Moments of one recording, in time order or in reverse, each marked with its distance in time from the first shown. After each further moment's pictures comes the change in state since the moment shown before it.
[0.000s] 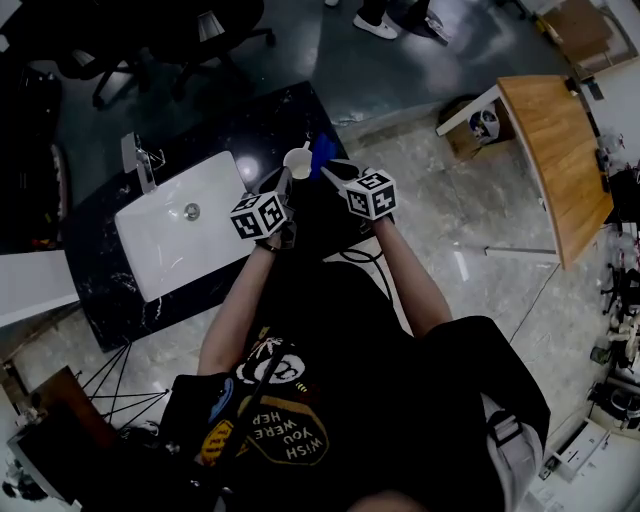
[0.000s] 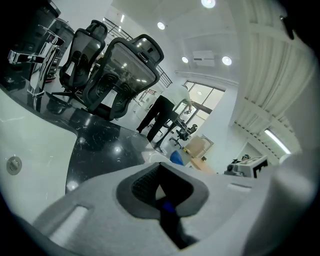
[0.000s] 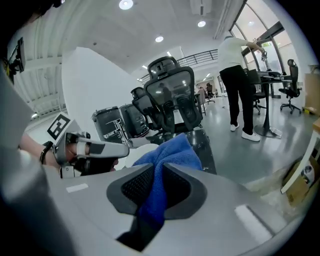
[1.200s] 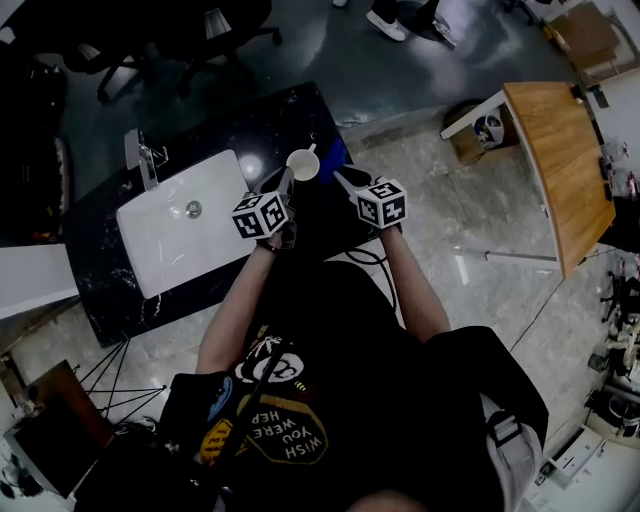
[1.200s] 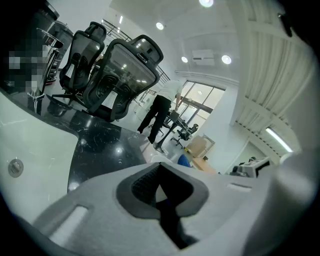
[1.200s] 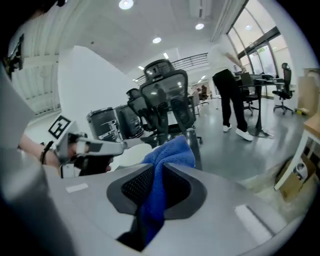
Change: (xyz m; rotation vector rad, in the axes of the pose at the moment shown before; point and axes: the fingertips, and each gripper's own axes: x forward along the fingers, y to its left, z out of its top) left arm 0.001 0.003 0.003 0.015 -0.001 0.014; right arm -0.017 -0.012 -0.010 0.010 -0.003 -0.042
